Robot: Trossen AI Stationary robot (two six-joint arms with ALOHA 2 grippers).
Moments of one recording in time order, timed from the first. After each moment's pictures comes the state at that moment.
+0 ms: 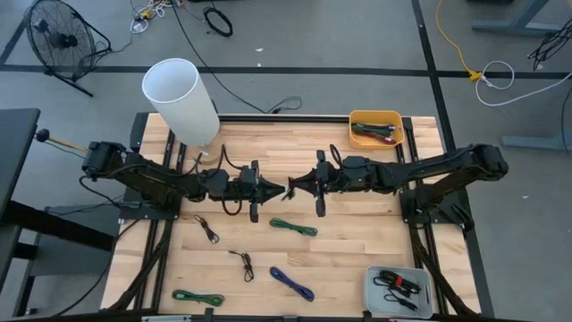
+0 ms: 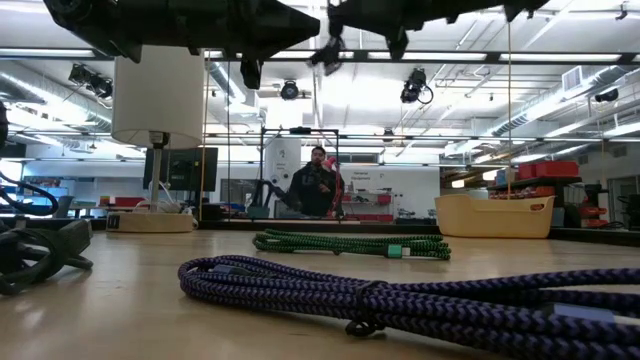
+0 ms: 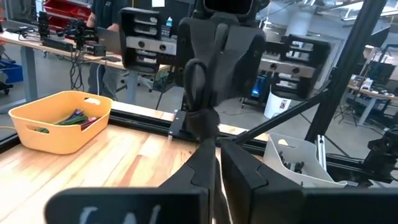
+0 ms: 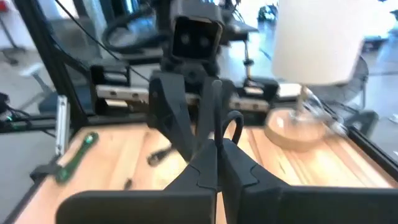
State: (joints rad) left arm -0.12 1.40 0.59 0.87 -0.18 -0.21; right arm 0.07 1.38 0.90 0.30 0.09 0.07
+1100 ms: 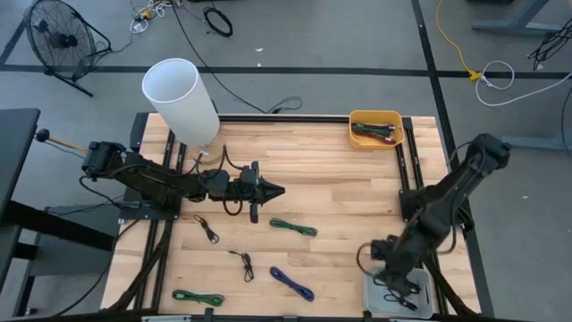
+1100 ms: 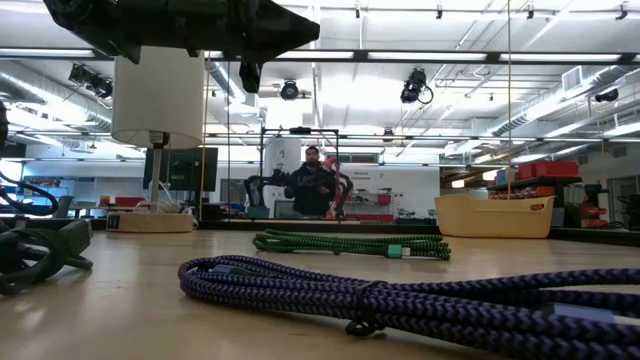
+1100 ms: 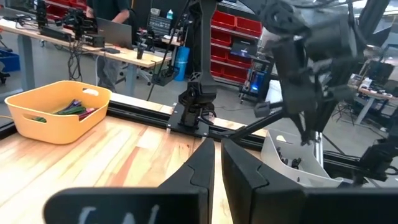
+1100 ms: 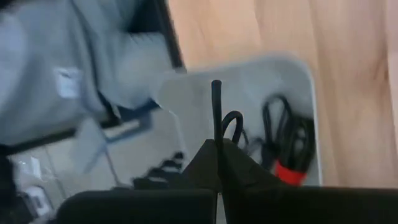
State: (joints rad) left arm -0.12 1.39 0.59 0.84 -0.18 -0.25; right arm 0.83 1.24 0.90 -0.67 -0.23 1.20
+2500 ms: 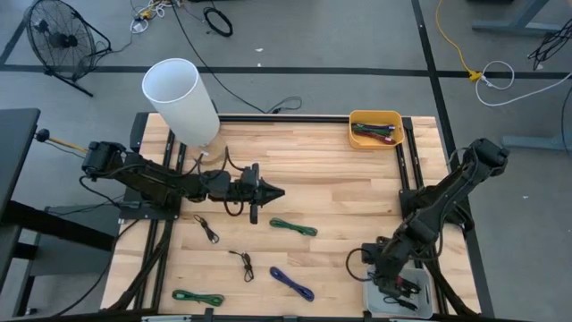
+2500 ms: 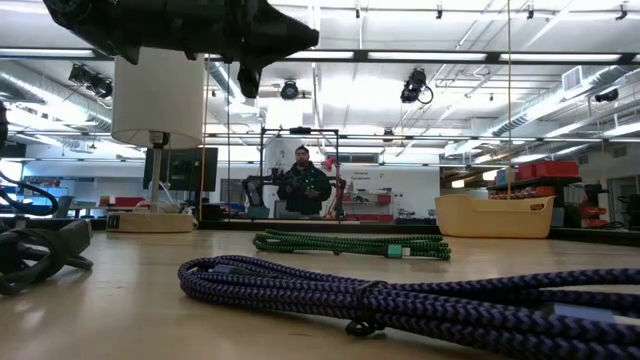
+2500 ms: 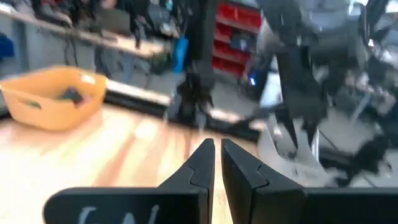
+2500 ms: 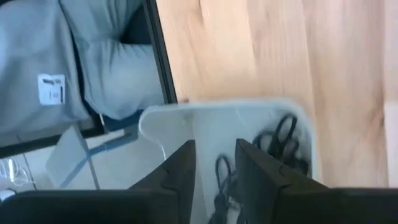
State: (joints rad) left arm -0.13 1.39 0.59 0.79 -0.17 -0.28; right arm 0.78 1.33 0.90 -0.60 -0.21 1.08
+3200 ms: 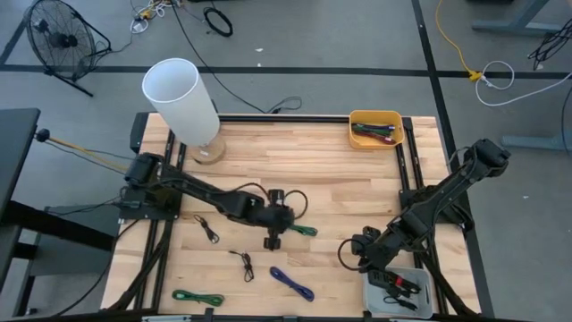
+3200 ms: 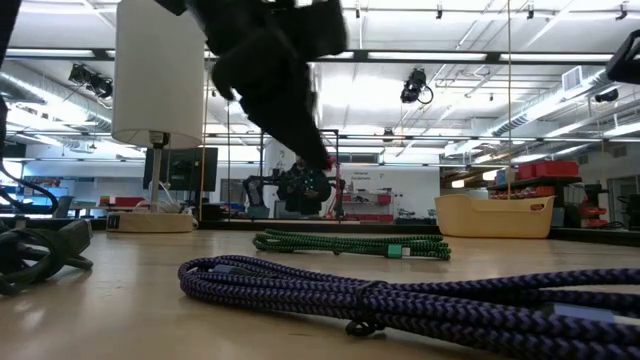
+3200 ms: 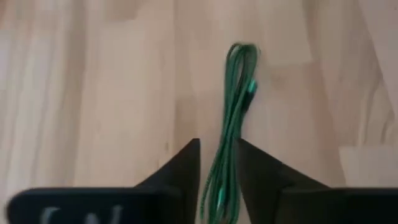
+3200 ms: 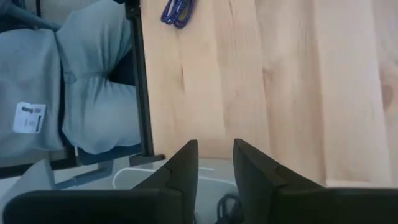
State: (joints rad) left arm -0.27 1.82 1.22 -0.34 -0.29 -0.07; right arm 0.69 1.33 0.90 -0.56 -0.09 0.89
